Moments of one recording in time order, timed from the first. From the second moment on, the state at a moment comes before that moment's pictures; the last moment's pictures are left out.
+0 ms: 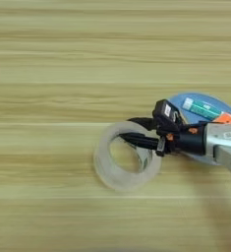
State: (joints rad) arm -0.10 -0.55 0.16 -0.40 0.31 0.57 0.94
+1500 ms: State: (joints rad) arm -0.04 -0.58 0.28 -0.39 0.22 0.47 1.03
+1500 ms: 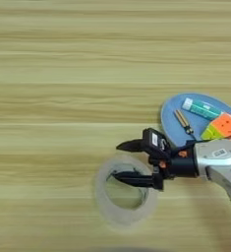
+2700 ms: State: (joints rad) arm -0.14 -0.52 0.05 -0.31 0.32 0.47 0.96
